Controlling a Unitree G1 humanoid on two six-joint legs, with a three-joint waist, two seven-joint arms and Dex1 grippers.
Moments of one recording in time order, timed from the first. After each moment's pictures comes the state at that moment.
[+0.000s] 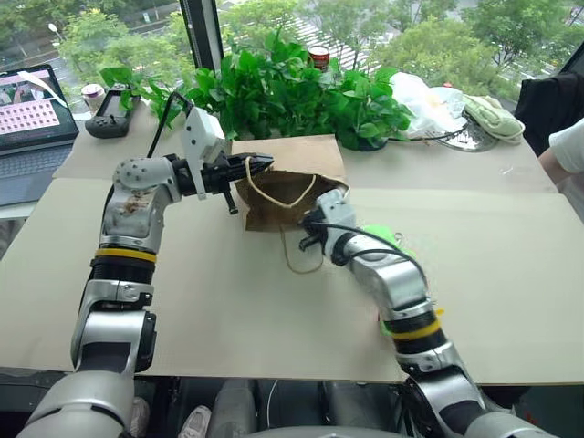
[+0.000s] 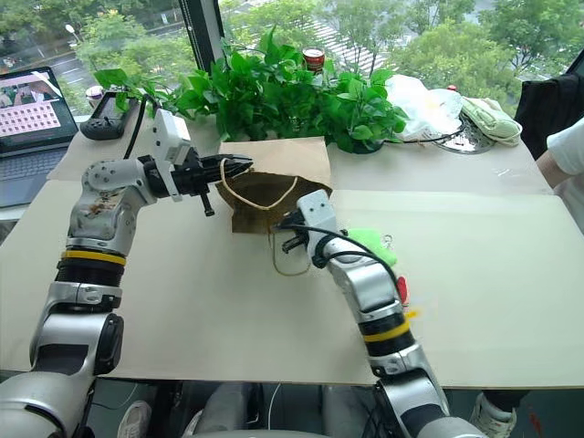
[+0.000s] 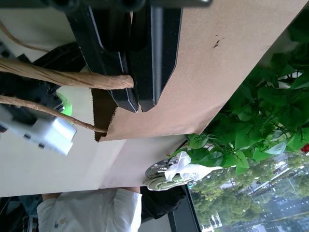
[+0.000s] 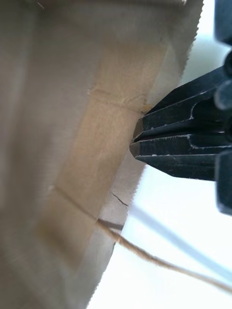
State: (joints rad) left arm -0.84 0.50 0.01 0.38 -0.28 0.11 -1.14; right arm -0.51 -0.15 0.15 -0.16 0.15 0.86 0.27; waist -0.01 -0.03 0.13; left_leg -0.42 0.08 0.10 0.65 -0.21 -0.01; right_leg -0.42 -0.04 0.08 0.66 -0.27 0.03
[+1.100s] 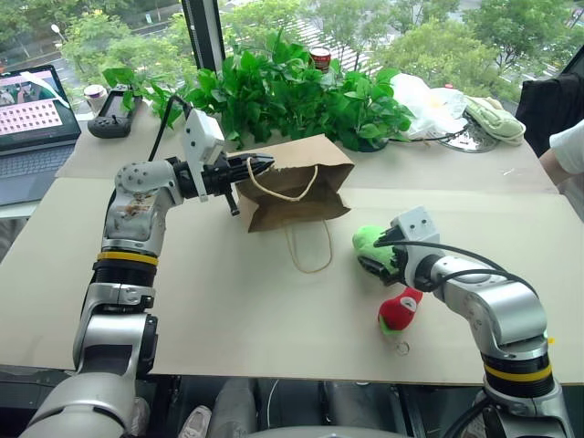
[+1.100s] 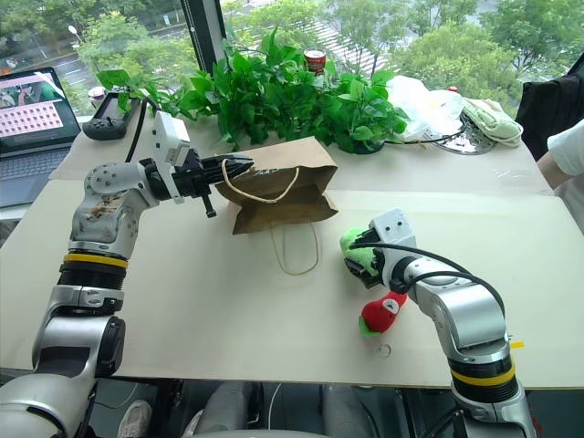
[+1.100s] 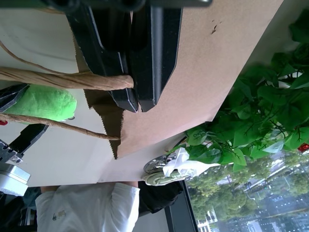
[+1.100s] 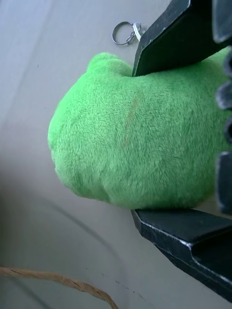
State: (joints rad) left arm -0.82 0.49 0.01 0.38 -0.30 0.11 -1.13; right arm -0.31 -0.51 0.00 -0.50 0.29 1.22 0.34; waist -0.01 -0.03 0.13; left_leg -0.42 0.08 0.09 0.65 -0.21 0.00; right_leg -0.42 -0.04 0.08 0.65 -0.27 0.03
